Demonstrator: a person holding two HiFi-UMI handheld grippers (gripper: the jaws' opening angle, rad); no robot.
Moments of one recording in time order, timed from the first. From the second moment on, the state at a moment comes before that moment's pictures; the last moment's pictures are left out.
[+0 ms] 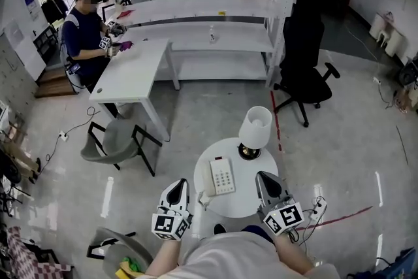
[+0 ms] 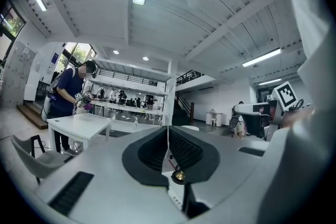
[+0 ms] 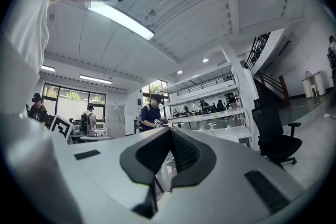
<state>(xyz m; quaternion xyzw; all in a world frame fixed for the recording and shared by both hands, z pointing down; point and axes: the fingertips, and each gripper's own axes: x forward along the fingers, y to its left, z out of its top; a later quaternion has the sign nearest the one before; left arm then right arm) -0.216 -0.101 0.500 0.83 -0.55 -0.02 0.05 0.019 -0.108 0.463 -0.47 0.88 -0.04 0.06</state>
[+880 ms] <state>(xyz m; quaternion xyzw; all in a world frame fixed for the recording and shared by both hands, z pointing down) -0.175 -0.130 0.503 0.81 -0.58 -0.02 0.07 0.048 -0.143 0.462 -0.44 0.89 -0.06 0.06</state>
